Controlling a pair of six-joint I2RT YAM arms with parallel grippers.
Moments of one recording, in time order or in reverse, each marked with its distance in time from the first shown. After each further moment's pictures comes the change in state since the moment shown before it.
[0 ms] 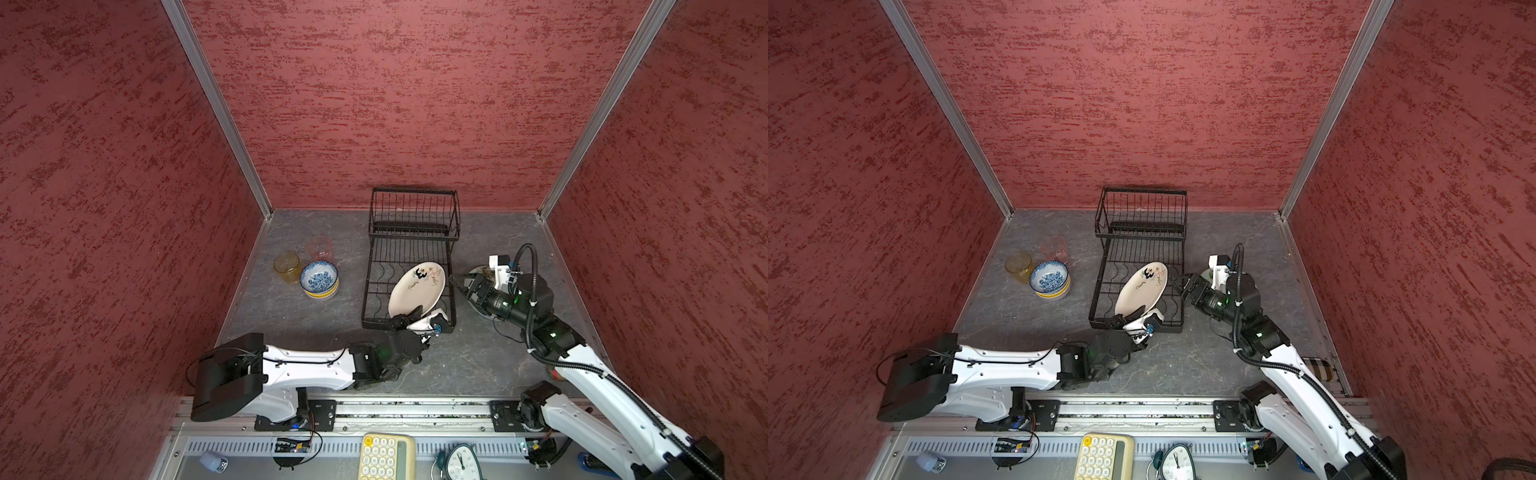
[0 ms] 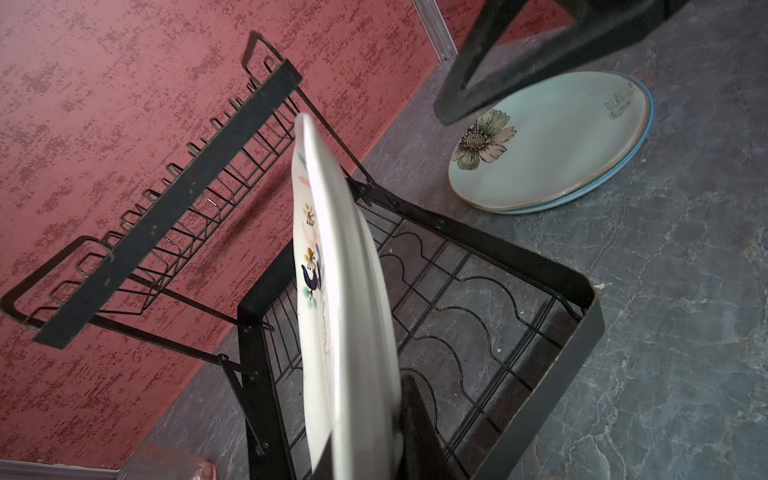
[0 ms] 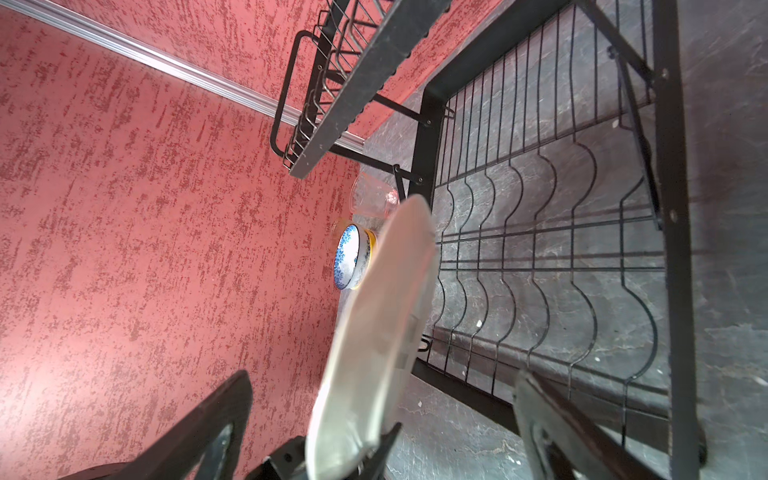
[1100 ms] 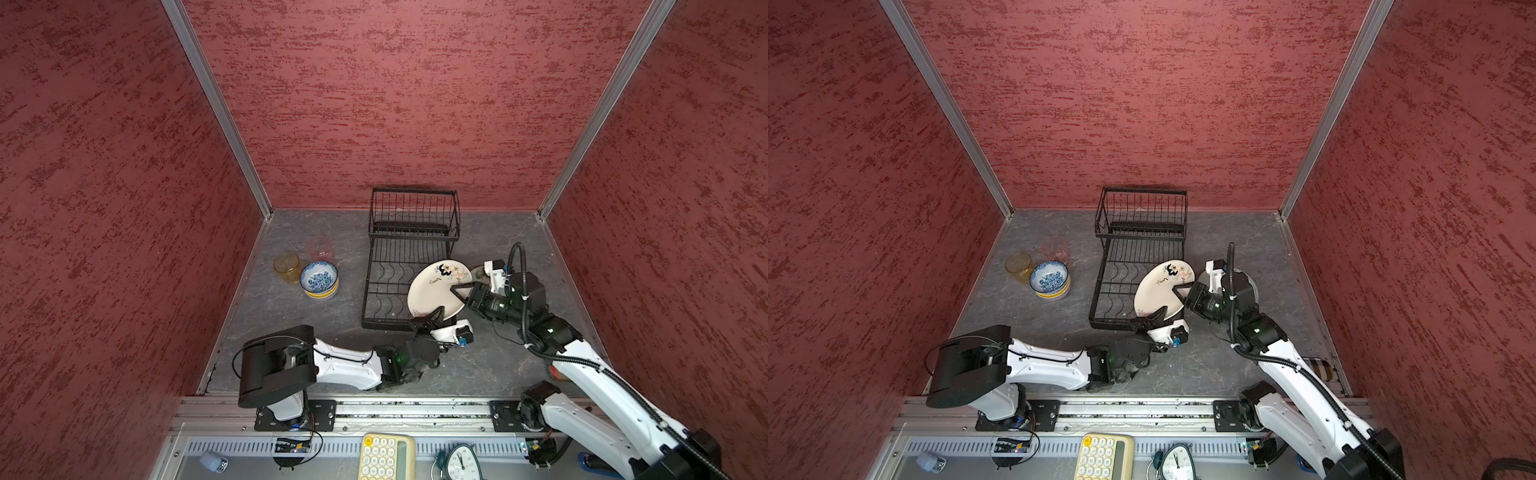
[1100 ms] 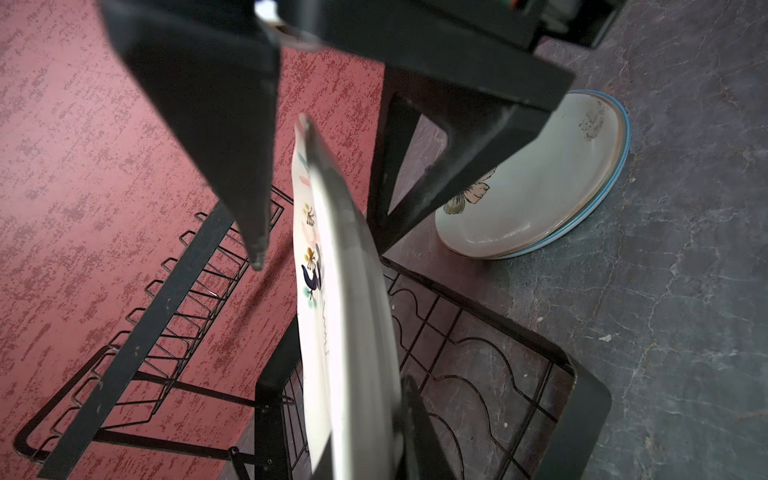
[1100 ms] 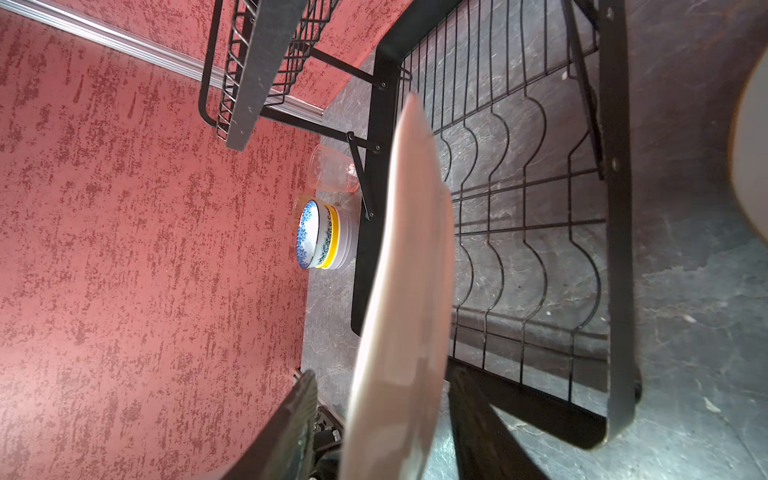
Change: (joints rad) left arm -0.044 0.238 0.069 0.341 -0.017 0.309; right arm 0.000 0.031 0.009 -0.124 -0.008 -0.034
